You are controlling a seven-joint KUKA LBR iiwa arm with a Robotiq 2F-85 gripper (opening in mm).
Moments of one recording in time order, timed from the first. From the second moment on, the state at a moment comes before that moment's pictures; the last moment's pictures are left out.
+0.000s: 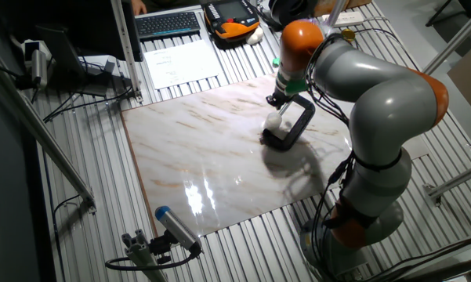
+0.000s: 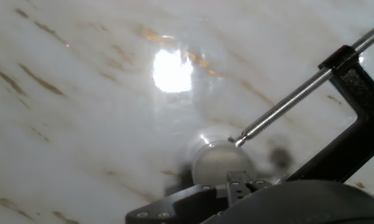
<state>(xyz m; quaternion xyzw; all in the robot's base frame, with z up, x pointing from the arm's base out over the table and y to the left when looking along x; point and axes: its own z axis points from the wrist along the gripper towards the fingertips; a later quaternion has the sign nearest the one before) 0.522 0.028 0.172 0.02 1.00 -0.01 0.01</state>
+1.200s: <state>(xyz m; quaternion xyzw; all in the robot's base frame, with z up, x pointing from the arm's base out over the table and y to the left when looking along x) 0.525 0.022 0.138 0.01 1.00 0.01 0.01</state>
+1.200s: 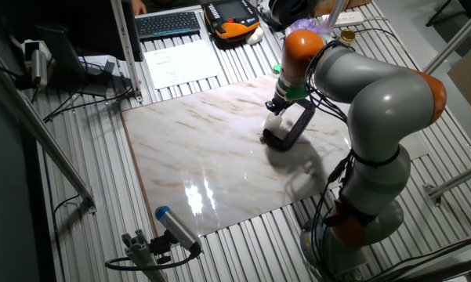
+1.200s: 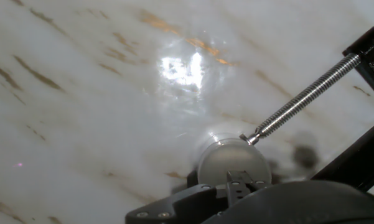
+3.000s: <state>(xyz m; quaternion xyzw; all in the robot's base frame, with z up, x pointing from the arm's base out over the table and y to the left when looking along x) 0.527 0.019 0.136 0.03 1.00 0.00 -0.03</state>
